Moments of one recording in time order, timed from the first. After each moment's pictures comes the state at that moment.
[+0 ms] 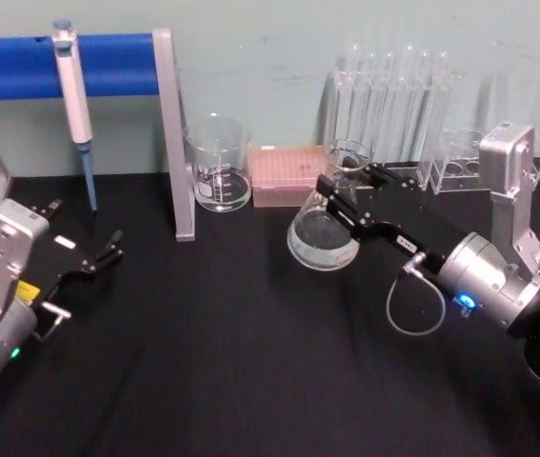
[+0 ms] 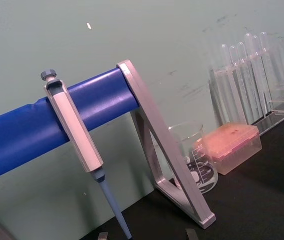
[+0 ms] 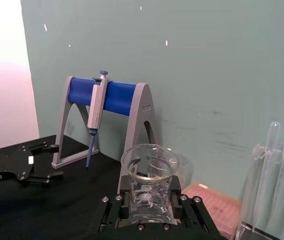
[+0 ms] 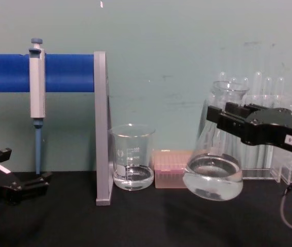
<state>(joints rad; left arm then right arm) -0.20 0.60 0.45 -1.41 -0.25 -0.12 0.03 0.27 0.41 -0.39 -1.48 0.48 -0.10 0.44</state>
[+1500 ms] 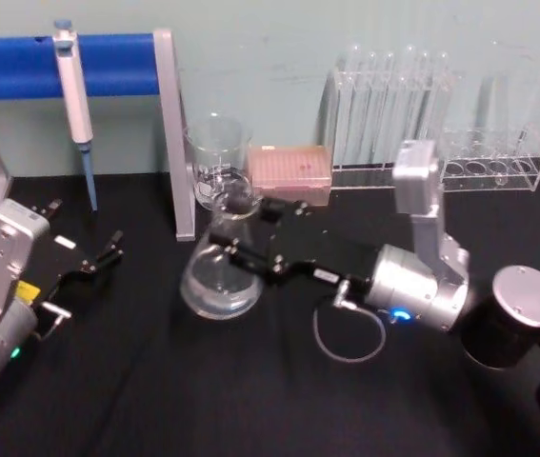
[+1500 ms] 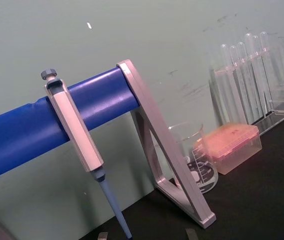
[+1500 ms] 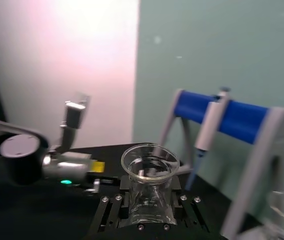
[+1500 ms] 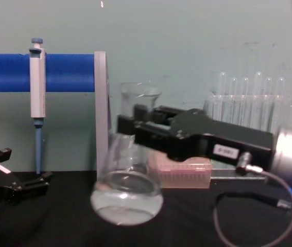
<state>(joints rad) -0.20 0.60 0.45 -1.41 -0.25 -0.12 0.03 0.41 0.38 -0.58 -1.39 0.54 -0.17 0.73</state>
